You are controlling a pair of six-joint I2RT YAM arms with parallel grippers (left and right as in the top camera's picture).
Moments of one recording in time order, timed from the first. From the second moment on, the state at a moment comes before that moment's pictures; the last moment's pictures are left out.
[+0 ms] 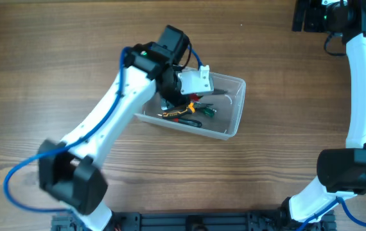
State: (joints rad) left arm -0.53 1.83 1.63 -1.16 0.23 0.87; right arm -0.08 1.85 2.05 -1.08 0.03 -0.04
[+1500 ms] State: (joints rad) left arm -0.24 1.50 1.80 -0.93 0.02 0.11; right arm -0.08 1.85 2.05 -1.08 0.03 -0.04
